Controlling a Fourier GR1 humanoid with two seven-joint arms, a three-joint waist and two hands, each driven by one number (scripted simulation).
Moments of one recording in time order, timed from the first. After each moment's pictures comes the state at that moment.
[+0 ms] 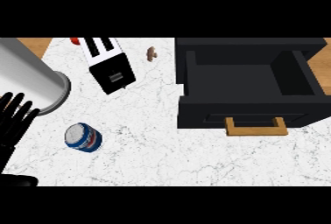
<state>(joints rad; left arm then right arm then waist) 0.09 0.17 0.33 -1.99 0.48 -0.20 0.49 0.42 -0.10 -0.53 -2.14 -0.37 0.36 0.07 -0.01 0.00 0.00</state>
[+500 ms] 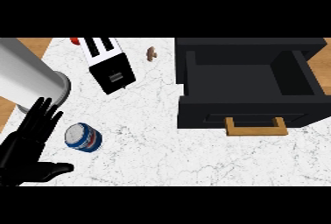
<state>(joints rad) 0.09 0.10 0.26 -1.80 0.30 -0.22 0.30 0.43 -0.09 -0.60 -2.18 -0.44 0.42 0.12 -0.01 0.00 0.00</state>
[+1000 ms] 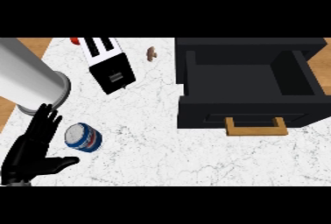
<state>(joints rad) 0.06 0.11 0.31 -1.55 0.22 -0.23 0.08 0.41 -0.08 -0.65 -2.15 -0.45 0.46 0.14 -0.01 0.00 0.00</state>
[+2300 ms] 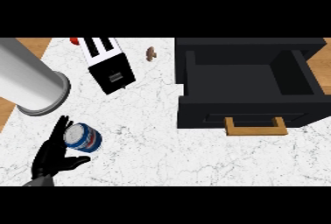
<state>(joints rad) -0.14 0.20 0.35 -0.80 0.16 -0.32 -0.36 0.41 -0.03 -0.73 -2.19 -0.49 0.54 0.18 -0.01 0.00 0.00</state>
